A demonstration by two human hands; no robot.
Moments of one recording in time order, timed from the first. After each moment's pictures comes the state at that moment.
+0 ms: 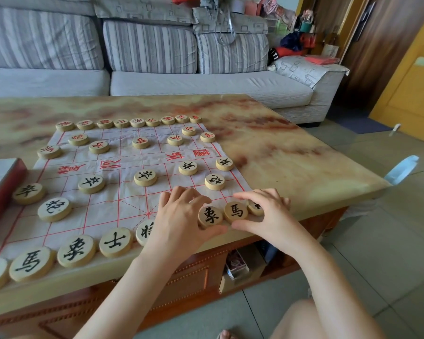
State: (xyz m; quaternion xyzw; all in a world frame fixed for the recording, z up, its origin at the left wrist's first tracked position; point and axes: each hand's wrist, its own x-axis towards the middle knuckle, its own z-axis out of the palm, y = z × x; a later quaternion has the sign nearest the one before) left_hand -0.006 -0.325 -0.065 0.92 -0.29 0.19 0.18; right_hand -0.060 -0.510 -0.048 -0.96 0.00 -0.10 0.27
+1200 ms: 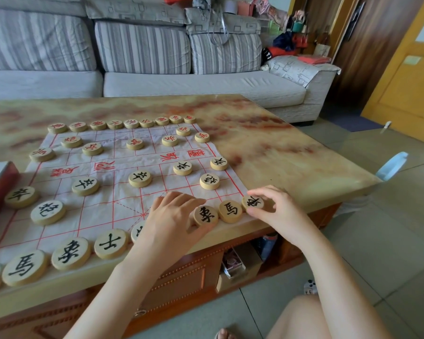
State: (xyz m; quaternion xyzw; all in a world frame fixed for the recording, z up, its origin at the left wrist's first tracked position) left_hand -0.010 -0.313 -0.065 0.91 -0.32 0.17 0.20; right_hand -0.060 -0.542 -0.053 -0.93 0.05 -0.10 0.34
